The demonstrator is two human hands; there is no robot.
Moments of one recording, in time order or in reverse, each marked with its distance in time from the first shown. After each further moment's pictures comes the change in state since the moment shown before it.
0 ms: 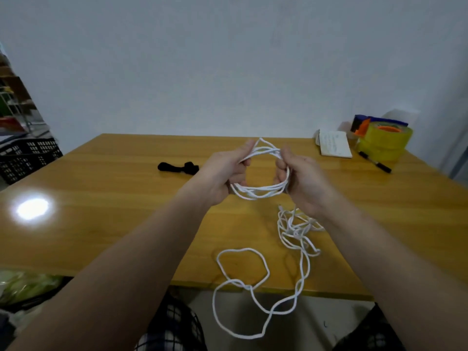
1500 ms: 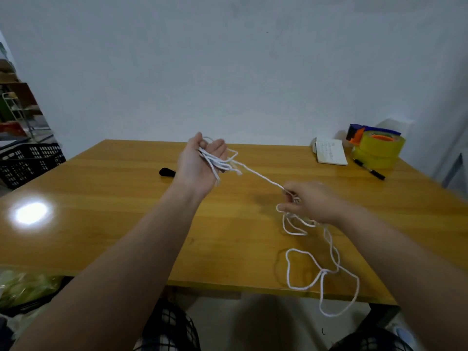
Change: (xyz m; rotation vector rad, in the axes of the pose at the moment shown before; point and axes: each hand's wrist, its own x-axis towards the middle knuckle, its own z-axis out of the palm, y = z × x) left_hand 0.001 0.021 -0.022 -0.732 0.217 0.131; right_hand -0.002 0.006 -0.057 -1.522 -0.215 -0.147
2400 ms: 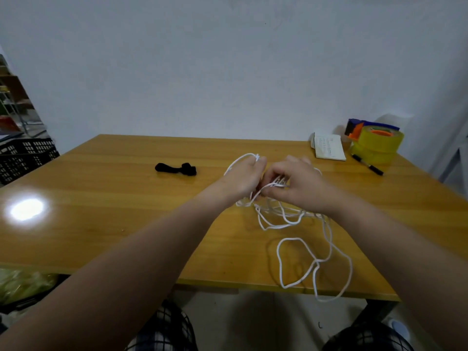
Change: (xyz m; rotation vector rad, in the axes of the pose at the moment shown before) left_hand -0.014 -0.057 0.021 1.402 -0.313 0.143; right_hand 0.000 -0.038 -0.018 0.179 0.223 -0.232
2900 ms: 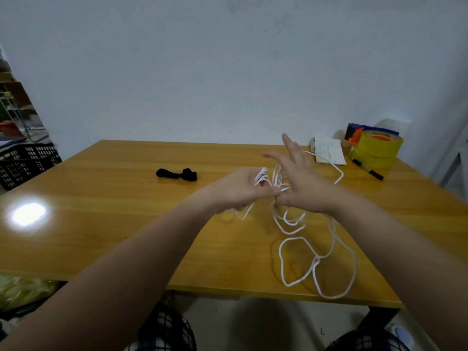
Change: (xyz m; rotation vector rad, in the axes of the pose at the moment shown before) left_hand -0.013 0.001 -0.014 0.041 -0.252 0.103; right_hand 0.005 0.006 -0.010 -0.055 -0.132 0.186
